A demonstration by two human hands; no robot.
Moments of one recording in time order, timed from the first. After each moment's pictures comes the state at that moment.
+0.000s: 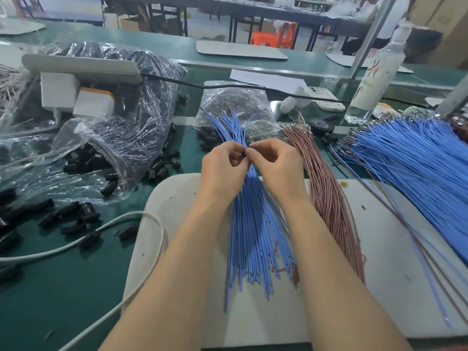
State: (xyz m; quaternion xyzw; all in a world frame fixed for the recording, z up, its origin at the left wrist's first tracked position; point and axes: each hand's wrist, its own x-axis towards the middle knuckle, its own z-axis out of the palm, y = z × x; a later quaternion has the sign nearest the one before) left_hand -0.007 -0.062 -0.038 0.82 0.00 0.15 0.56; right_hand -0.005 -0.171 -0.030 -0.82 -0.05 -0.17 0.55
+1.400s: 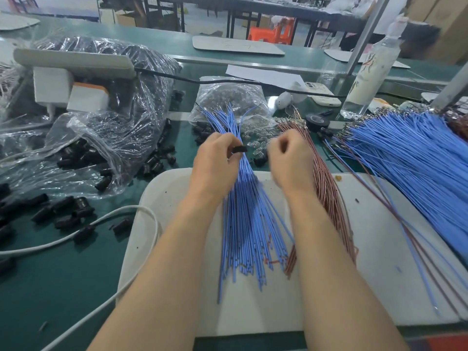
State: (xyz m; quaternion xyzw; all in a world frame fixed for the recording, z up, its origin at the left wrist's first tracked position) left_hand -0.008 -0.057 -0.037 0.87 -0.07 0.20 0.43; right_hand -0.007 -0.191 -0.022 -0.87 0.04 -0.23 0.43
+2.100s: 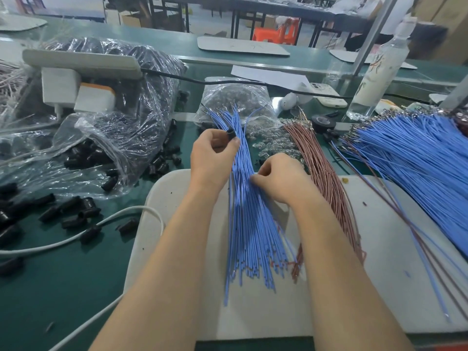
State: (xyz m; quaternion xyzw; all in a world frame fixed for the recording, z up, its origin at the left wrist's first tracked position) left_hand -0.003 -0.054 -0.036 0.71 0.06 0.16 0.69; right_hand -0.016 -0.181 -0.015 -0.97 0.00 0.04 0.23
